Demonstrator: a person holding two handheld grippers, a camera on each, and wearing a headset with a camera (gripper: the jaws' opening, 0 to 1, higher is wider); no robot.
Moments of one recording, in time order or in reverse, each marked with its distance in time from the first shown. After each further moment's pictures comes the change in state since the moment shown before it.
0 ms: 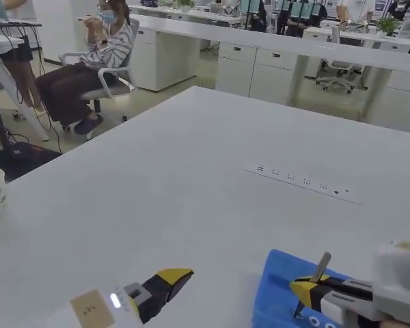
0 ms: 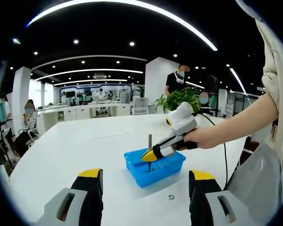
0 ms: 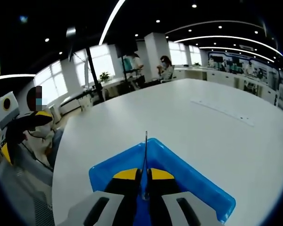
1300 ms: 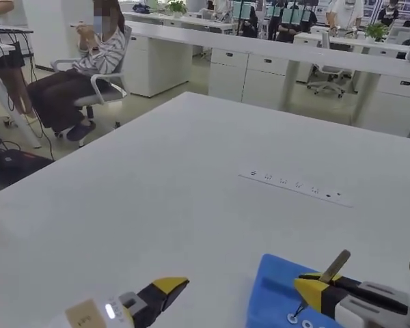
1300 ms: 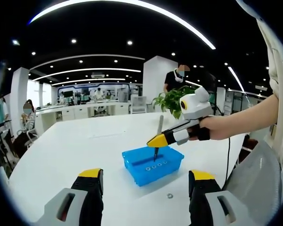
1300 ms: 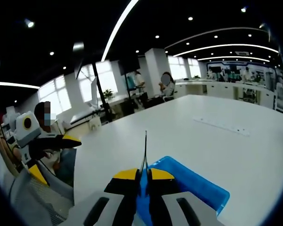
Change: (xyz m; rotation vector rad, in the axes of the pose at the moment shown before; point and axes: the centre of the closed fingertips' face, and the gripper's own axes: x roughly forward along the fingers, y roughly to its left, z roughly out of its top) left arm 0.000 -0.004 -0.003 0.012 0.013 -0.017; right arm -0.050 0.045 0.039 0.029 -0.159 0.025
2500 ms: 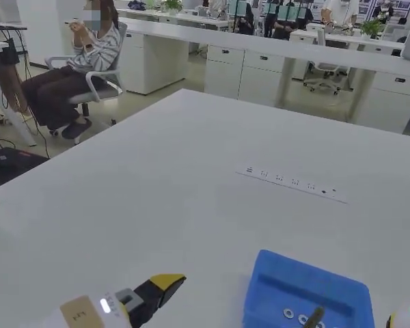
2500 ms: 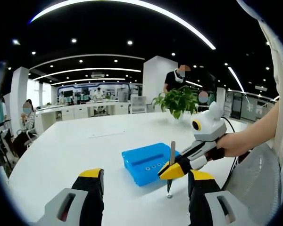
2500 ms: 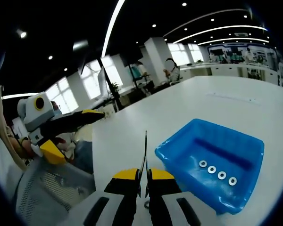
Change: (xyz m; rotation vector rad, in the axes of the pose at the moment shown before) left arm 0.000 -0.001 -0.001 -0.002 0.003 -0.002; right arm 0.003 0.056 -0.067 0.122 0.093 0.093
